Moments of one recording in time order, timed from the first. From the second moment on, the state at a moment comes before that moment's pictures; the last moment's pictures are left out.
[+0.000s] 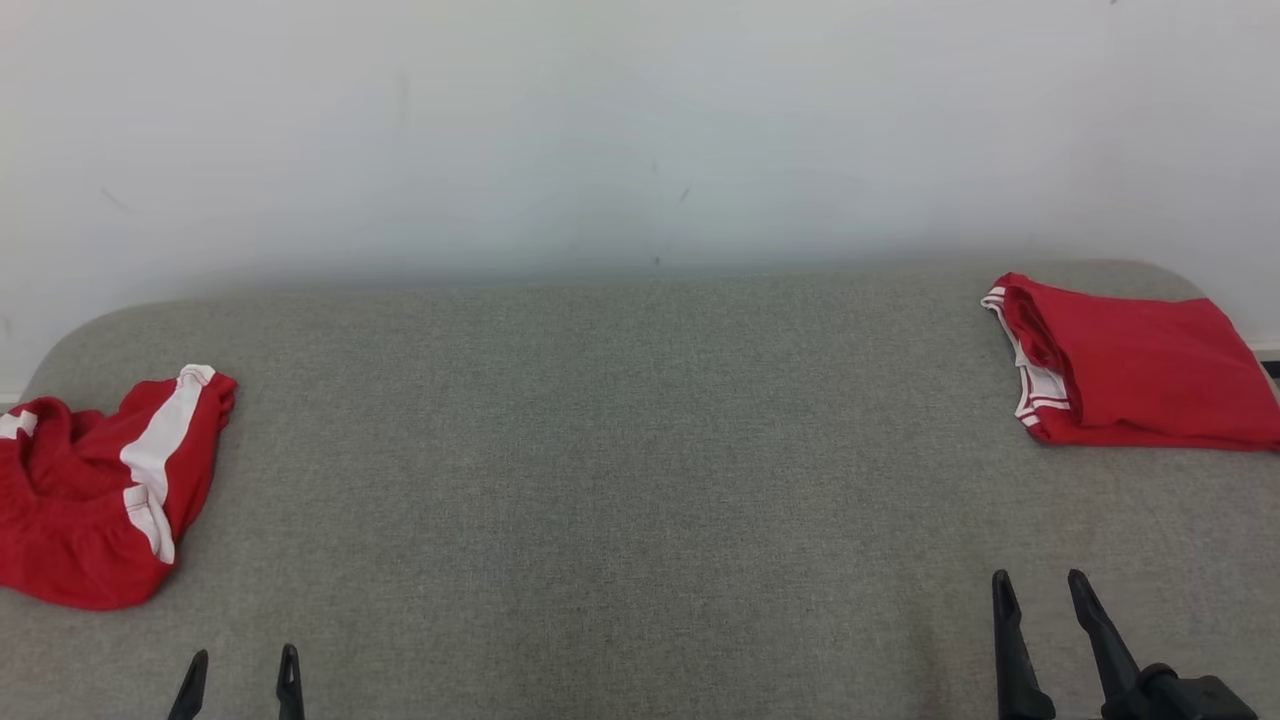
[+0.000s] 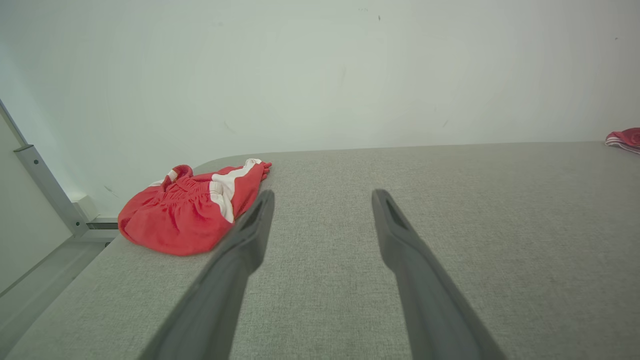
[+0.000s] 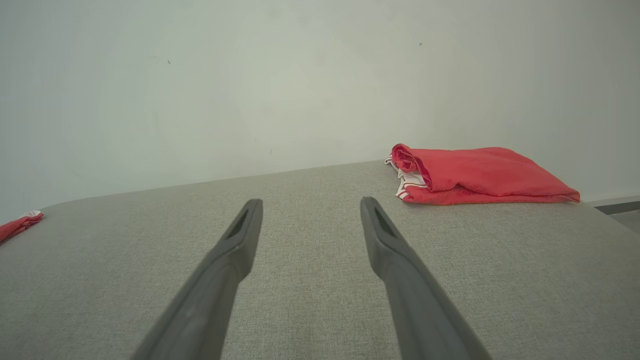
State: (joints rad) left arm 0.16 0.09 0.13 0.08 -0.06 -0.12 -0.26; right arm 0.11 -0.11 -0.09 0.12 0.19 0.13 -0.26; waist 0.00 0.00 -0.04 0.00
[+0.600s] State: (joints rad) left arm 0.16 0.09 0.12 0.11 -0.05 -0.12 -0.26; right arm 0.12 -0.08 -0.05 0.15 0.18 0.13 -0.26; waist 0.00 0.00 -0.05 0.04
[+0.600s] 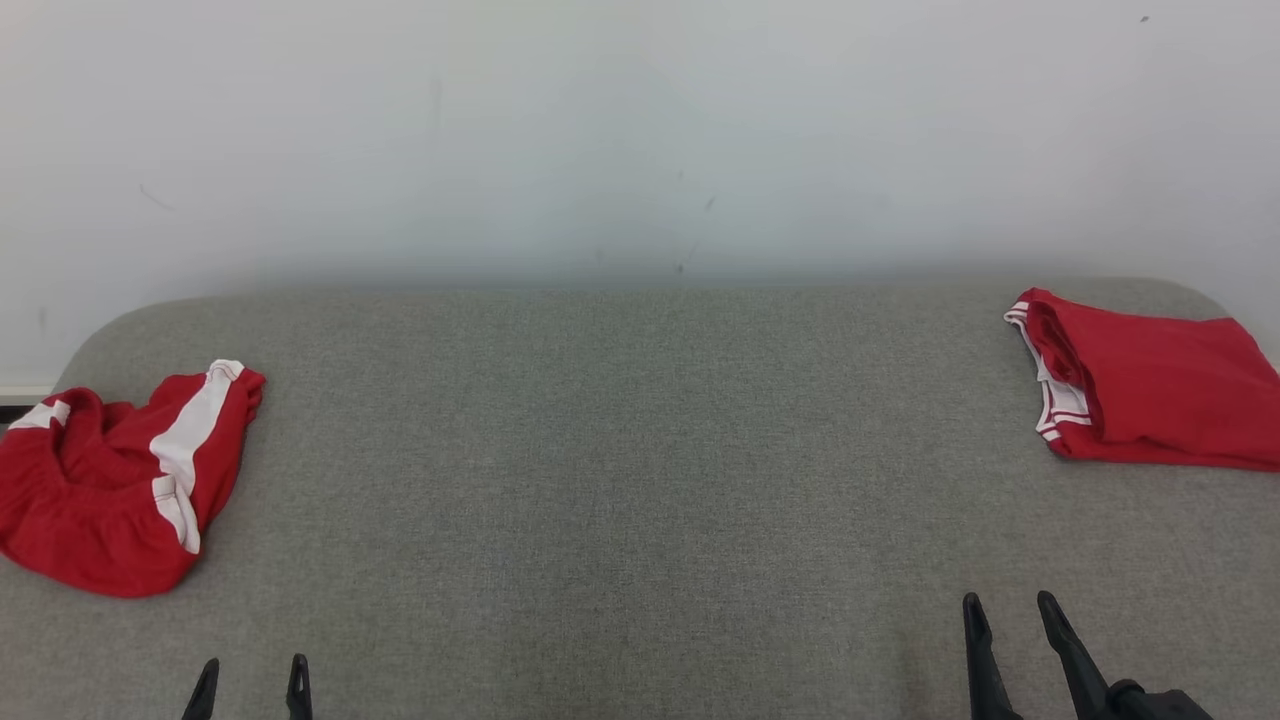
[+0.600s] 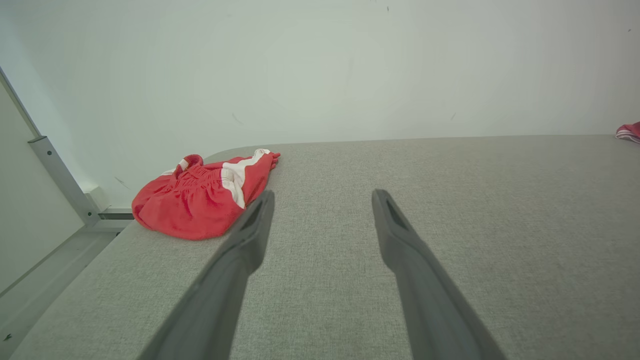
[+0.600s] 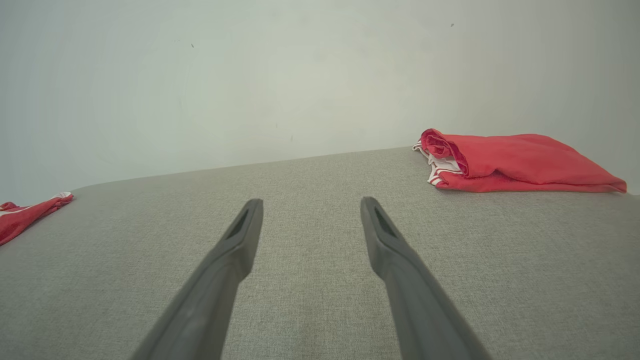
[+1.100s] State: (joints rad) left arm 0.16 0.09 0.12 0.12 -0.05 -0.12 -0.26; right arm 0.13 -0.08 -0.05 0.16 0.18 0.13 -0.26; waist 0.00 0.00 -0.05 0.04
